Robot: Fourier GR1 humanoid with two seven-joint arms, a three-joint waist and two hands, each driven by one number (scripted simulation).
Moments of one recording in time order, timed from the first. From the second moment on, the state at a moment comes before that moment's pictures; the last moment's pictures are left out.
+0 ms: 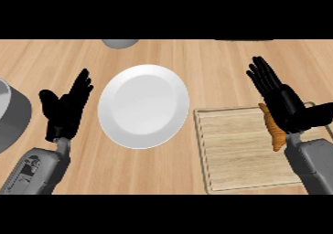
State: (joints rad) left arm -0.29 0.33 -0.20 -1.41 0.21 0.30 0.20; right arm -0.35 -0.41 0.20 -1.36 -0.39 0.03 -0.14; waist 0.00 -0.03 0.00
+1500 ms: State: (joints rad) left arm -0.18 0.37 -0.12 -1.38 0.22 0.16 0.13; right arm -0.53 -0.86 0.24 -0.77 0.19 0.37 -0.81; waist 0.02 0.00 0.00
